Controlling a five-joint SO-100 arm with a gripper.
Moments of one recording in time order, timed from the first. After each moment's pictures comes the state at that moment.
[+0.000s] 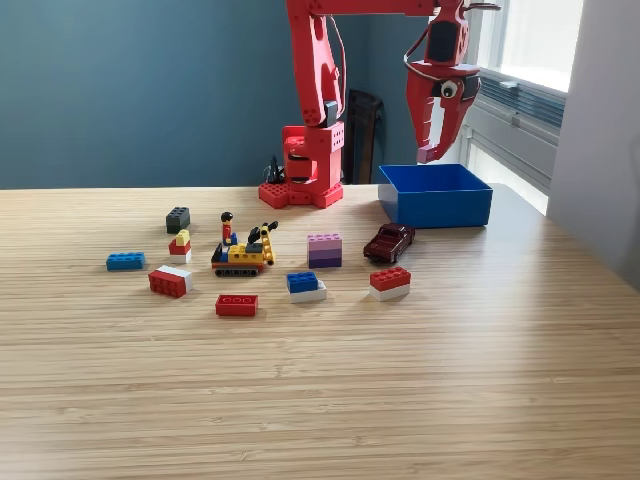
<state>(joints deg) -66.0 101.7 94.0 90.7 18.2</state>
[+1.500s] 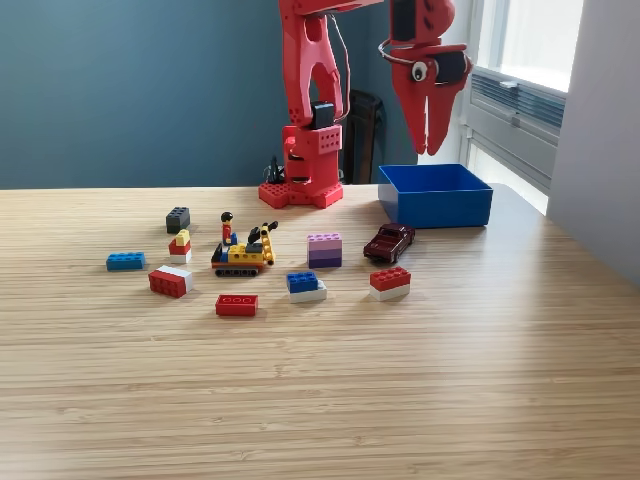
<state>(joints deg) -36.4 101.7 85.3 90.7 15.2</state>
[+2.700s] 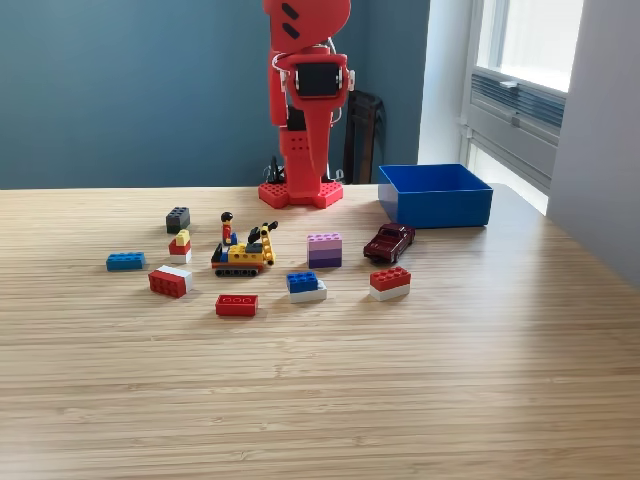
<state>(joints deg) -3.6 101.7 87.5 87.7 6.6</state>
